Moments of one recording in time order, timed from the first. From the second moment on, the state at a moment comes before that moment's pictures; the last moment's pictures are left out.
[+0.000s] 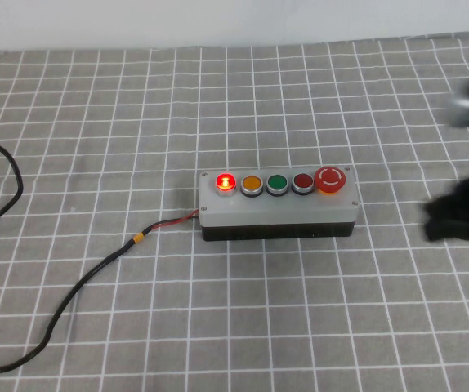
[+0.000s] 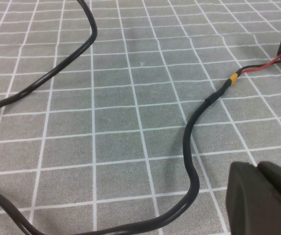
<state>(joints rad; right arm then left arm) 0.30 1.29 -1.07 0.33 1.00 -0.10 -0.13 -0.01 0.03 -0.07 0.39 0.12</state>
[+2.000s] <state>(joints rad) 0.63 2.34 -2.33 0.17 1.20 -0.08 -0.13 -0.01 0.03 -0.07 0.39 0.12</state>
